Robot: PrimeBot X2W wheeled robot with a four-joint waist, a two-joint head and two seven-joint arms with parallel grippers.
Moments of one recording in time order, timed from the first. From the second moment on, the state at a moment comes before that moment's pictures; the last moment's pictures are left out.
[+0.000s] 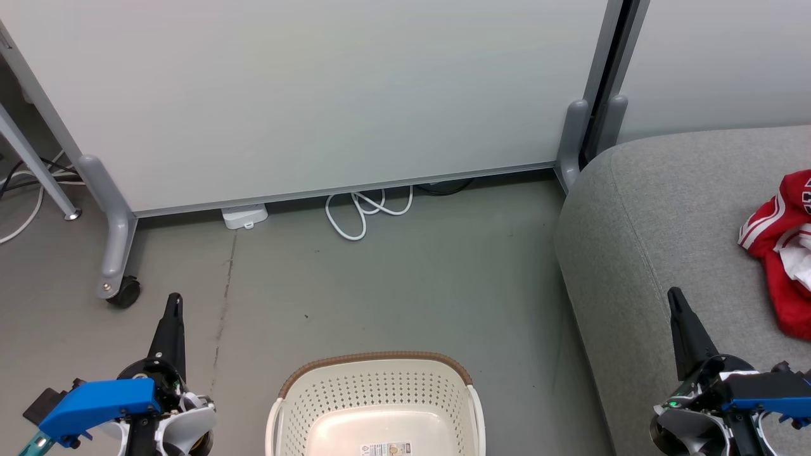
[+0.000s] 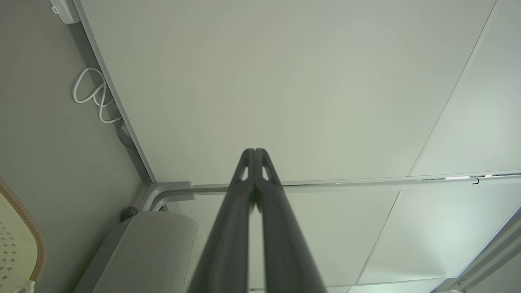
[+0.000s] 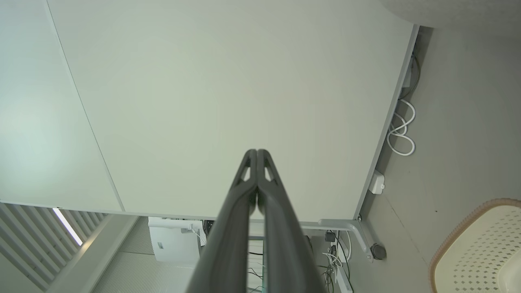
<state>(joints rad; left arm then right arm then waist) -0.10 0.06 0.10 0.25 -1.63 -0.13 0.10 -0.10 -0.05 -0.11 0.24 1.61 0.13 0.11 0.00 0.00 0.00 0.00</state>
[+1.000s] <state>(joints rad) -0.10 0.06 0.11 0.25 -1.62 -0.13 0.11 -0.10 -0.05 -0.11 0.24 1.61 0.13 0.11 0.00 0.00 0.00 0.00</state>
